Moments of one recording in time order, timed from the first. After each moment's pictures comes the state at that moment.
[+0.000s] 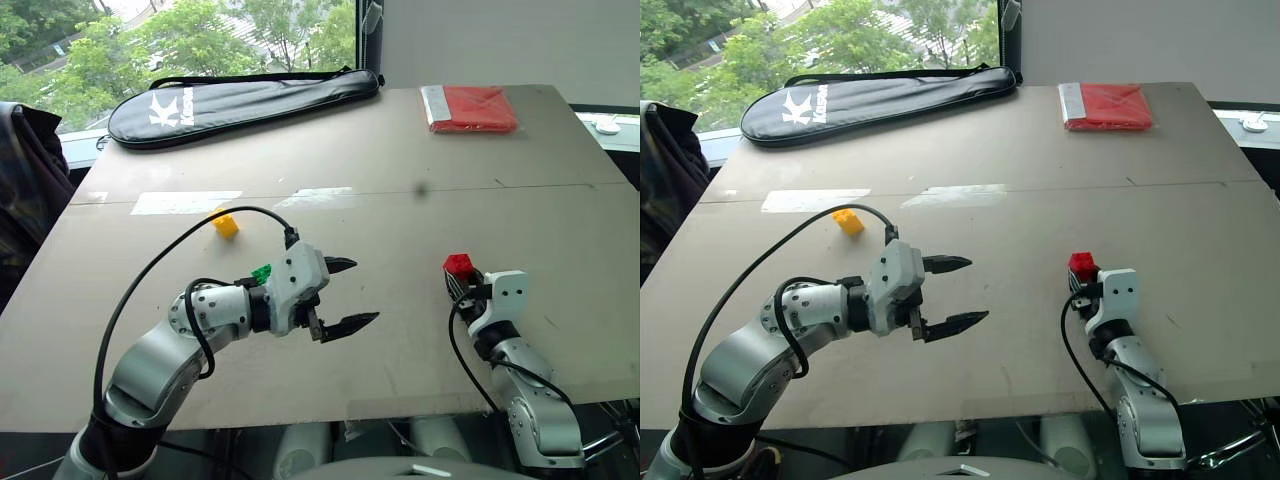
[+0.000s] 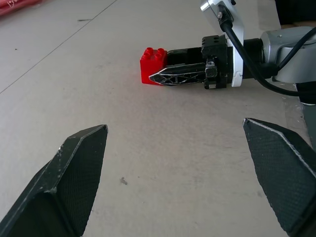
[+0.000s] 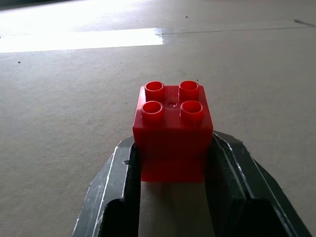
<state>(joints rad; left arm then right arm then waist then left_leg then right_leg) -0.15 0.69 -0.12 -0.67 -0.50 0.63 -0.78 0.17 -0.11 0.00 -0.34 0.16 0.23 0.19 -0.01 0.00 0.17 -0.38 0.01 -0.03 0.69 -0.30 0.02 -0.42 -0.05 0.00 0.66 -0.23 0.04</state>
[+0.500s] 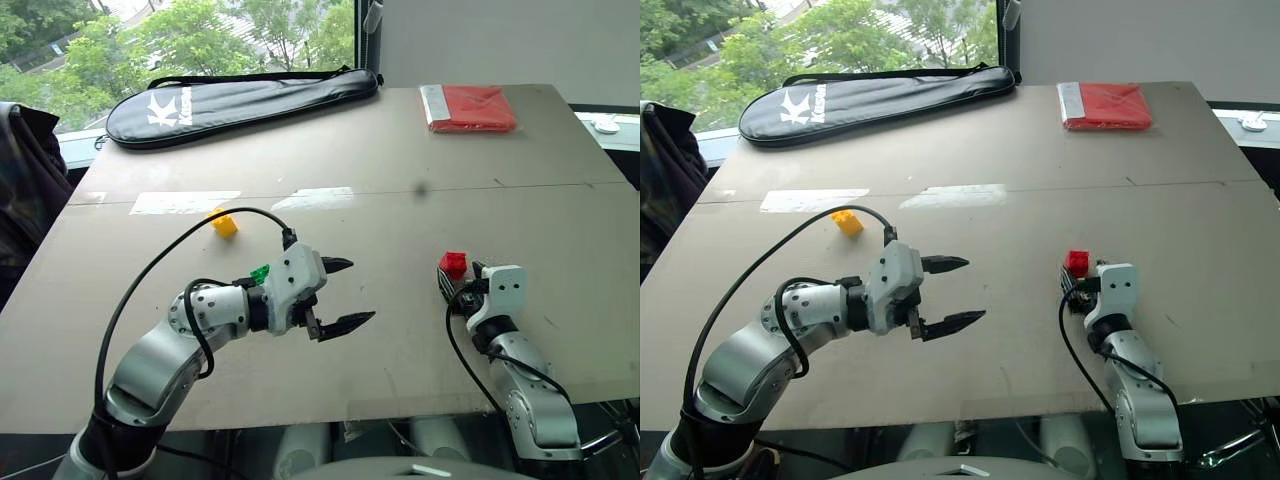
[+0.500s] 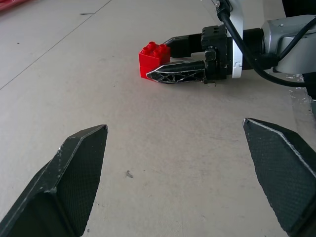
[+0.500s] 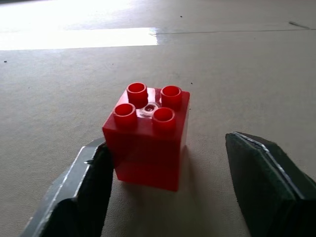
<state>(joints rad) -0.14 0.70 -0.12 -0.64 -0.47 0.59 -0.80 0.13 -0.10 0.00 -0.32 0.14 0.25 0.16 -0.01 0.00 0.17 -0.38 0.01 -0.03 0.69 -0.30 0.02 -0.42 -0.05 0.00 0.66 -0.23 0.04</state>
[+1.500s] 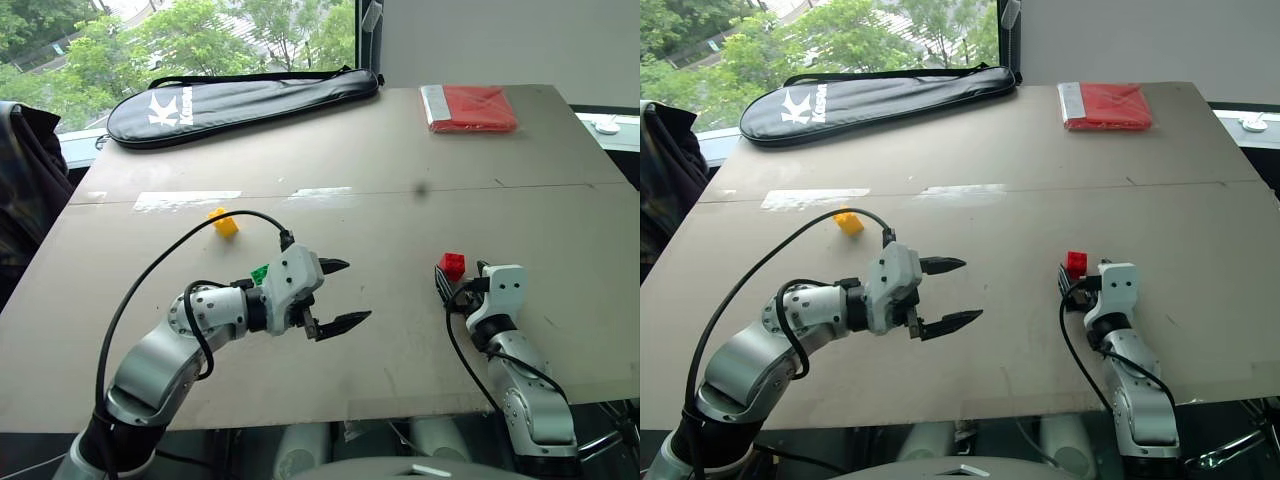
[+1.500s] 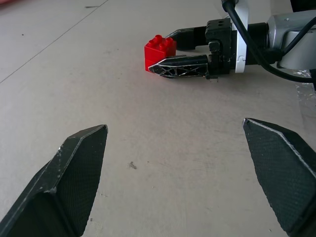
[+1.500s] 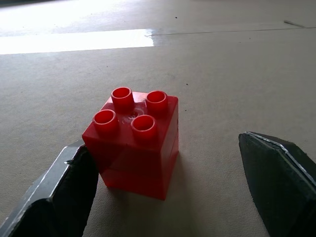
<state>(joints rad) -0.13 0.70 -0.12 -0.62 -0.46 0.58 -0.80 0.12 -0.09 -0.01 -0.30 0.14 0.23 0.15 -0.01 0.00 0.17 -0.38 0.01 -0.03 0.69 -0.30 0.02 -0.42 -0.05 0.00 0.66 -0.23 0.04</state>
